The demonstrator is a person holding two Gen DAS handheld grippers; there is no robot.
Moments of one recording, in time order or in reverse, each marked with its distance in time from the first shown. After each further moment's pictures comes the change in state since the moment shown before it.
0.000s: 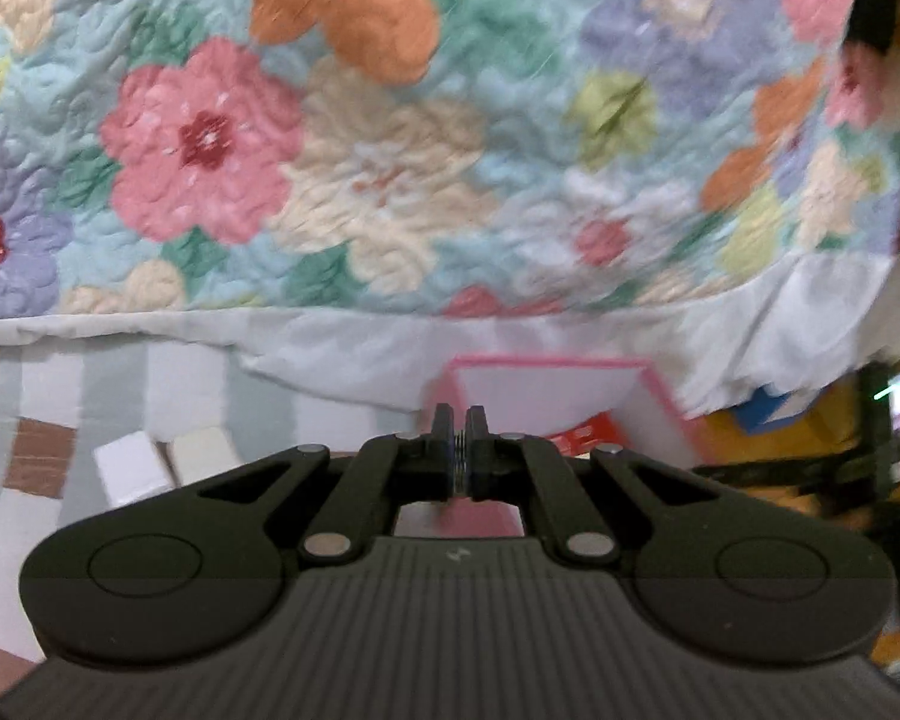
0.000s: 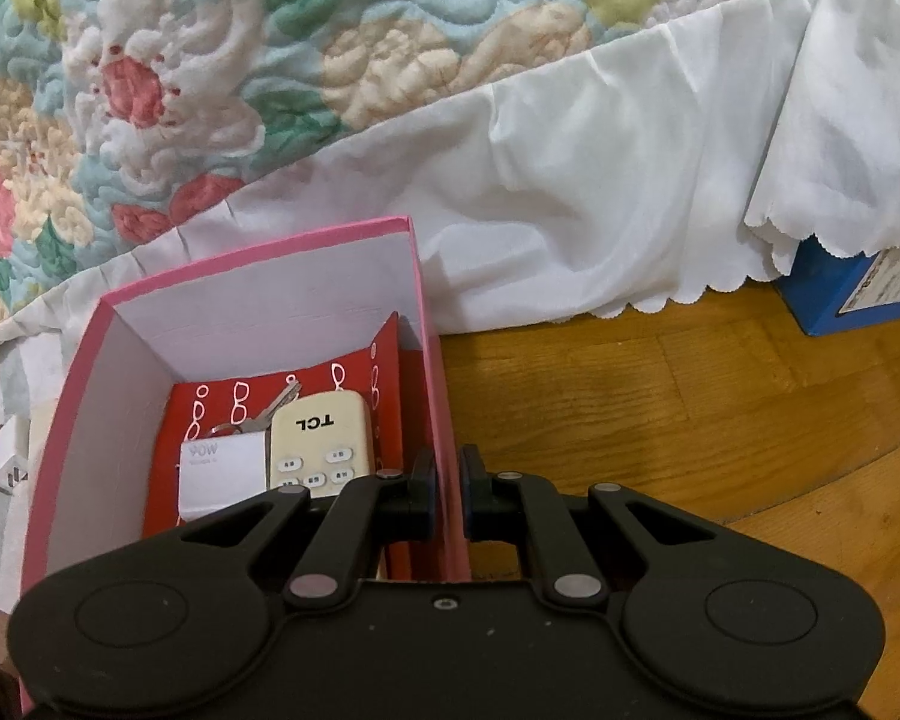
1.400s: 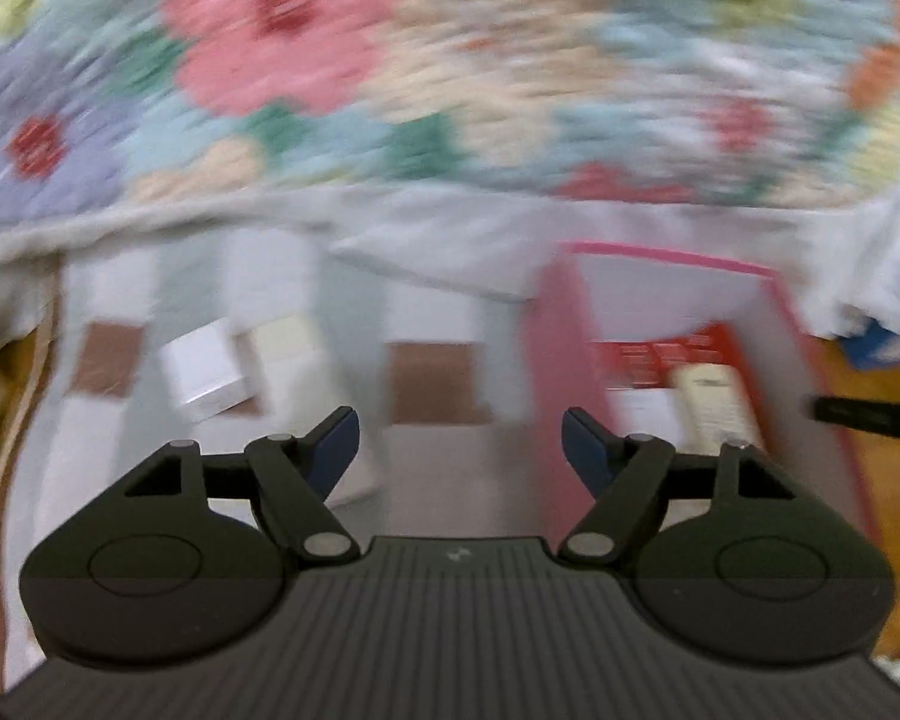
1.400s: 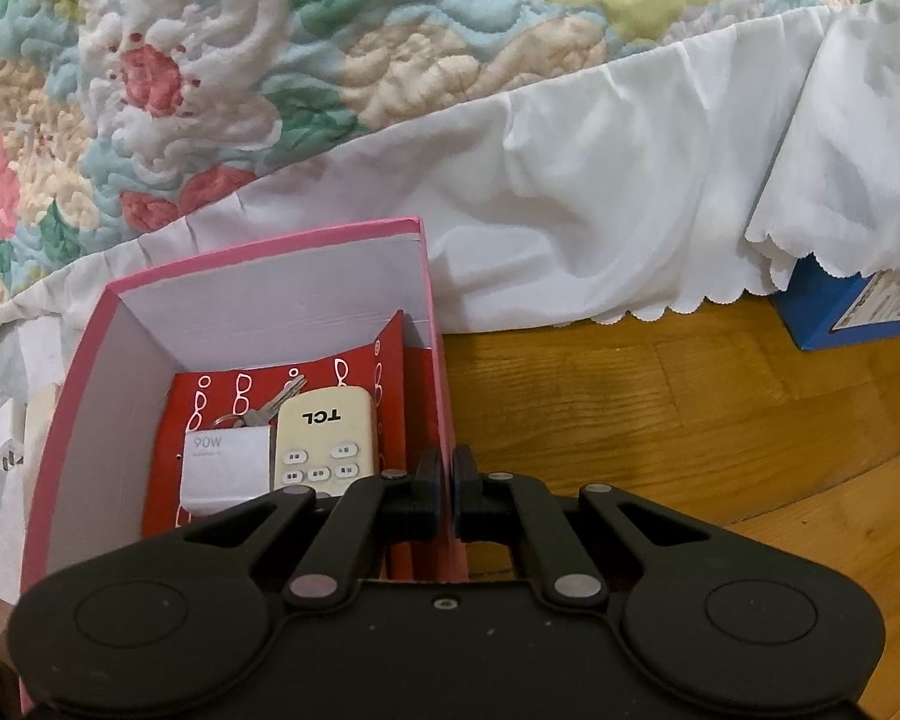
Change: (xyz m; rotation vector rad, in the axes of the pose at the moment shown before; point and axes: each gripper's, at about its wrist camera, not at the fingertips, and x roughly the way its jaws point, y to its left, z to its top) left arm 0.046 0.027 -0.024 -0.057 0.259 0.284; right arm -0.005 0.008 0.001 -0.044 0.011 -0.027
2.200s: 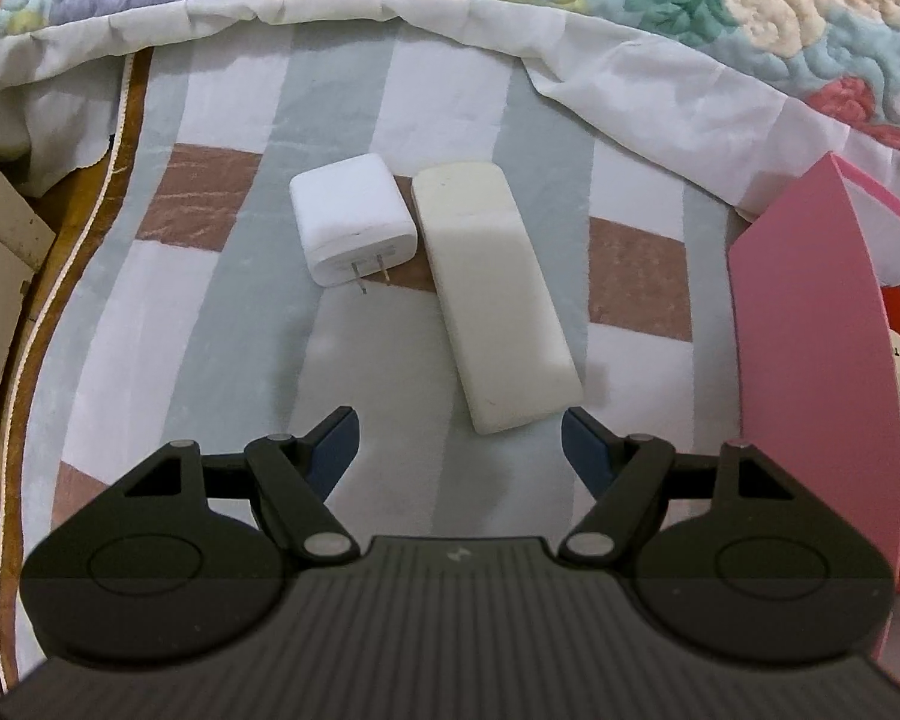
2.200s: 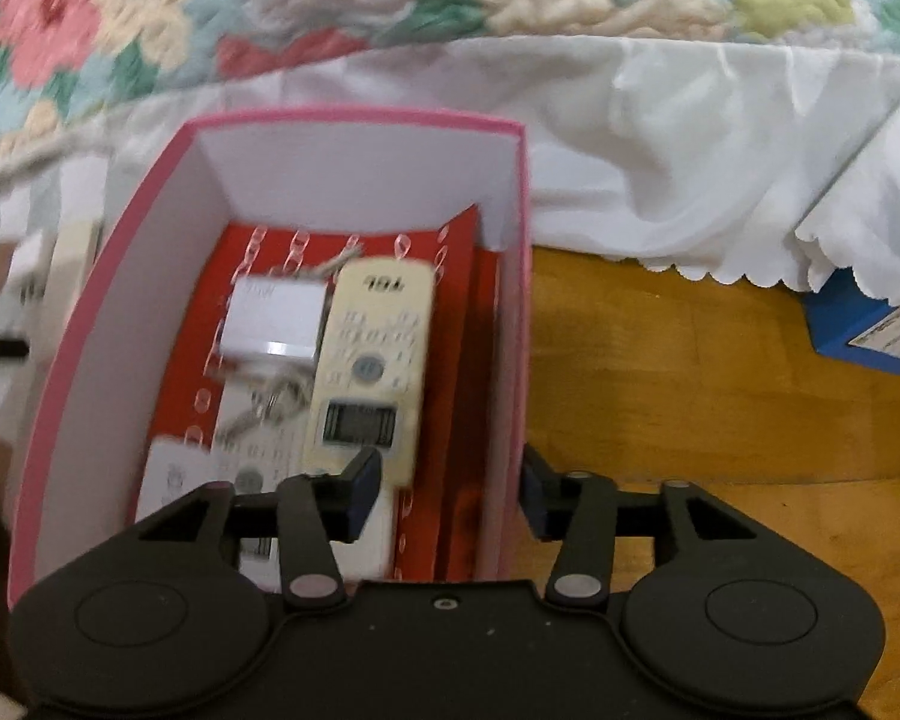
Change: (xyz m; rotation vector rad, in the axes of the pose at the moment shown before) left arm 0.065 0.091 -0.020 -0.145 0.223 0.100; right arm -0.014 0.033 -0.020 -0.242 0.197 -0.001
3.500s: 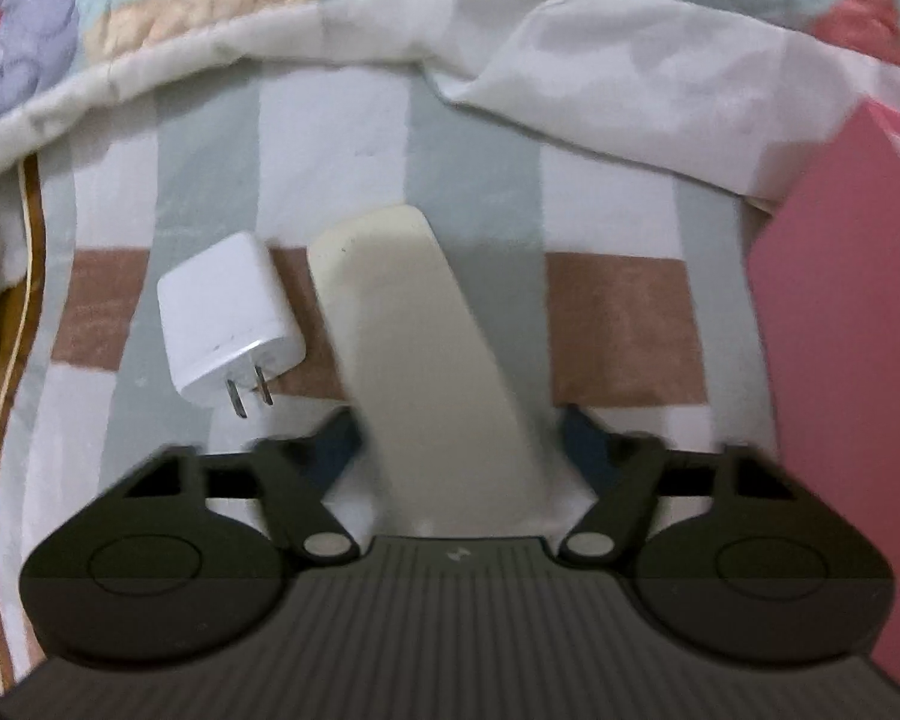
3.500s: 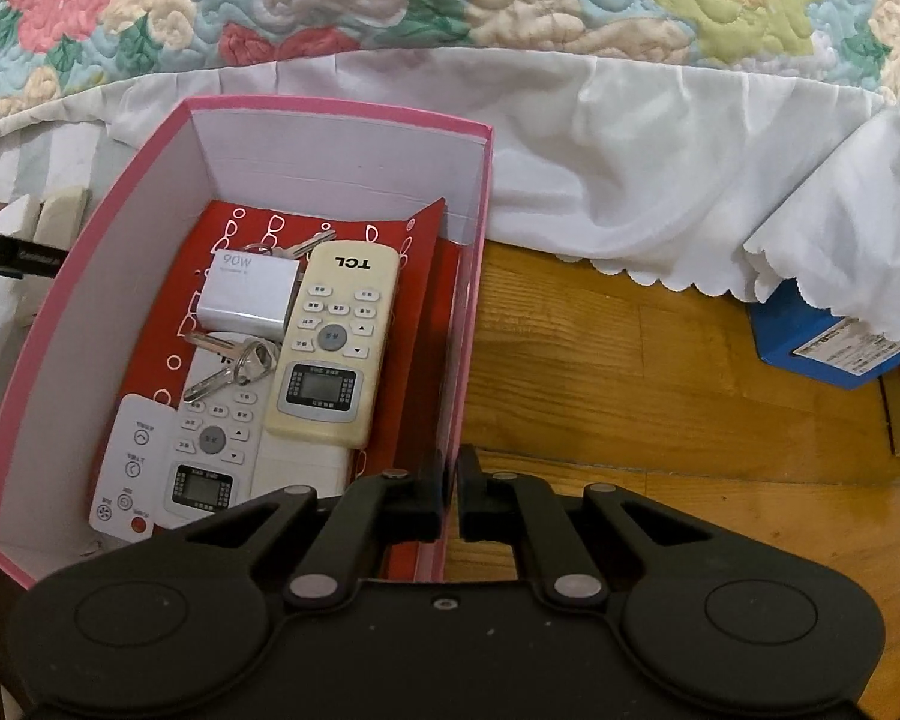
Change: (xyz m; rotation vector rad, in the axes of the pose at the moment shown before) left arm 0.059 -0.060 0.026 0.175 -0.046 0.076; right arm -0.018 -0.003 -0.014 -0.044 -0.027 -0.096
